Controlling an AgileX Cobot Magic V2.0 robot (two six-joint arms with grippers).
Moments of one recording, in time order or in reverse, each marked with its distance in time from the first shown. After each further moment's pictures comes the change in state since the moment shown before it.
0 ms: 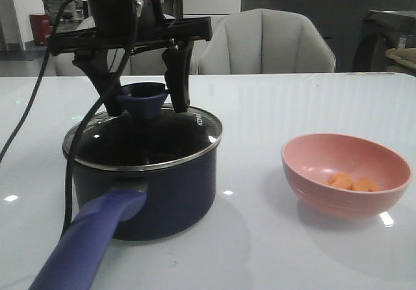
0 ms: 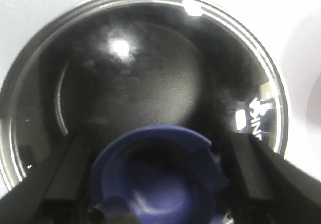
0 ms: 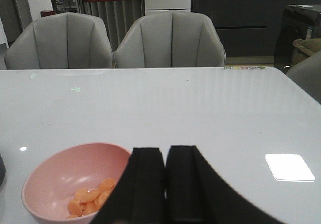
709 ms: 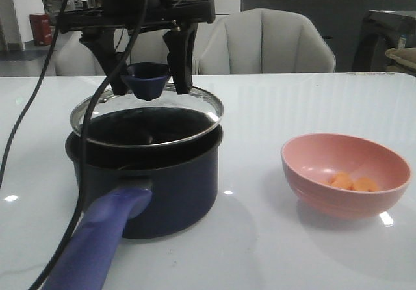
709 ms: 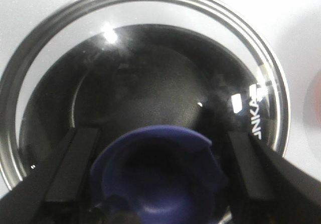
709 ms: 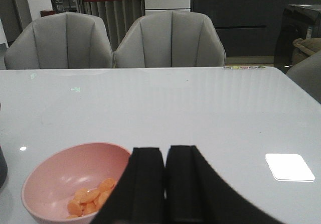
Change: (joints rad) left arm 0.010 0.022 -0.108 0.020 0.051 0.110; right arm 0.000 0.000 0.000 0.000 0.000 0.000
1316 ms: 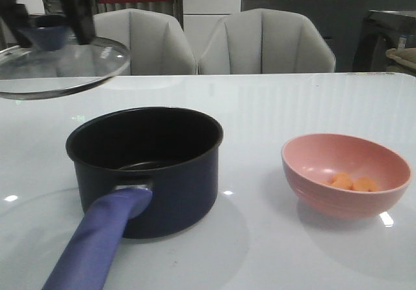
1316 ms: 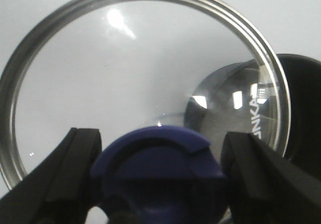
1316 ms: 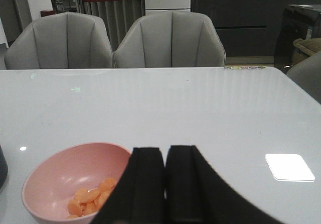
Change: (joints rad) left arm 0.332 -0.195 0.113 -0.029 0.002 0.253; right arm 0.000 0.000 0.000 0.000 0.000 0.000
